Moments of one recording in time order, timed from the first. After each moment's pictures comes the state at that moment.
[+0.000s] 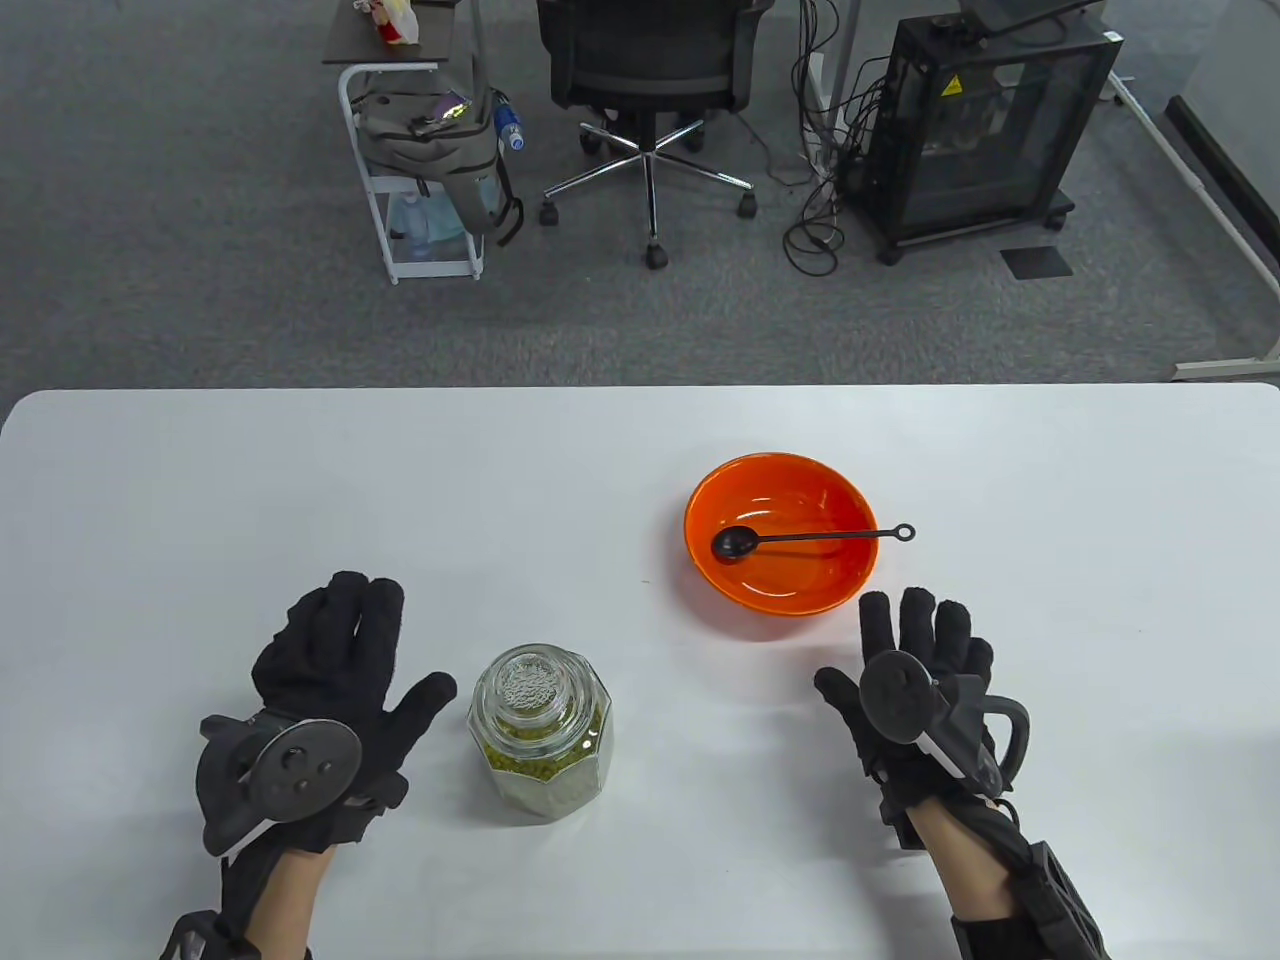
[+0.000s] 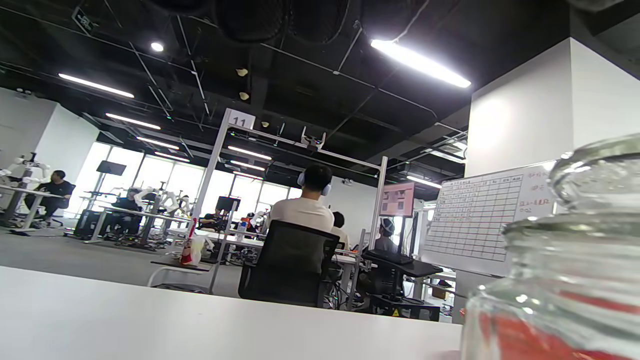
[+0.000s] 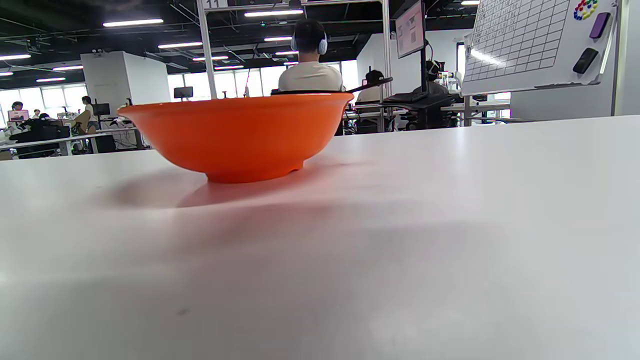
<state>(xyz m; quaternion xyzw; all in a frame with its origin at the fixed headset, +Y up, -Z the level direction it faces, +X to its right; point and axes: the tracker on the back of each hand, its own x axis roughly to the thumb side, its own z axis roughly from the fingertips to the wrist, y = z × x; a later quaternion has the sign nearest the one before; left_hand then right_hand) -0.265 -0.640 -0.250 0.23 -0.15 0.13 0.95 0.207 -0.707 -0.299 -0.03 -0.07 0.99 0.07</state>
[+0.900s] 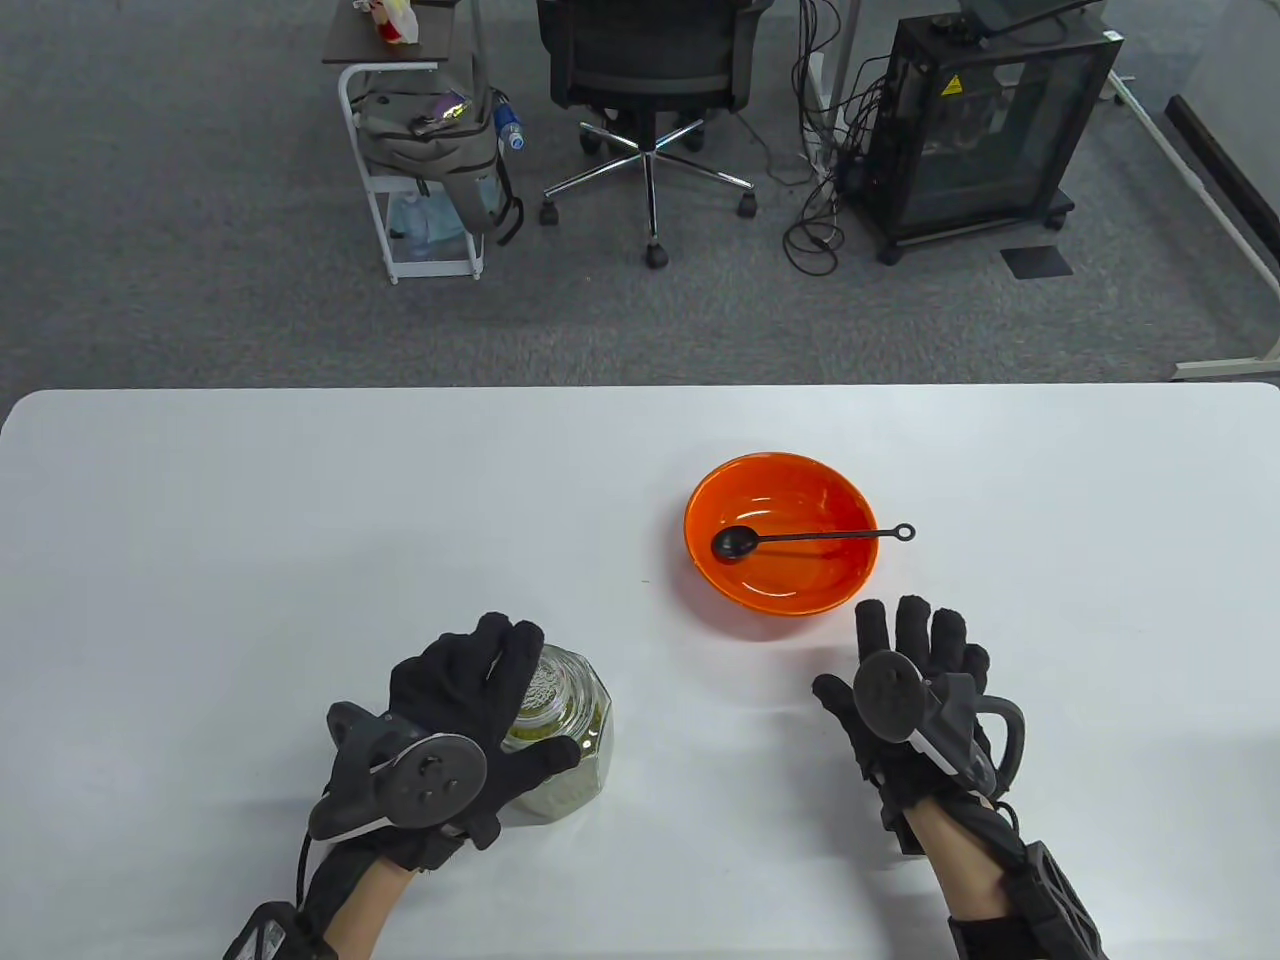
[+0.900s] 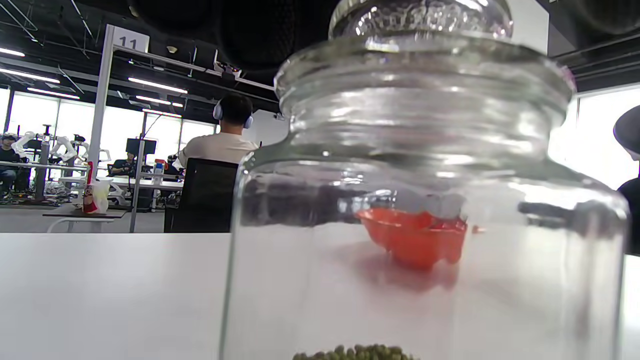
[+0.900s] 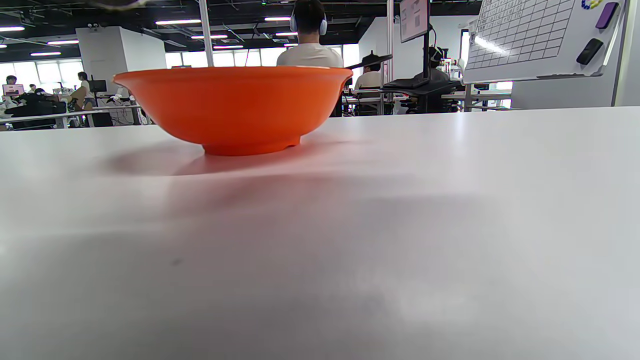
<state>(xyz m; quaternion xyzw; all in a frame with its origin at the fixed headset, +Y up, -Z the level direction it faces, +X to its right) -0.187 -0.651 -0.251 0.12 -0.26 0.08 0.95 0.205 -0.714 -0.300 -0.02 -0.04 1.00 0.06</state>
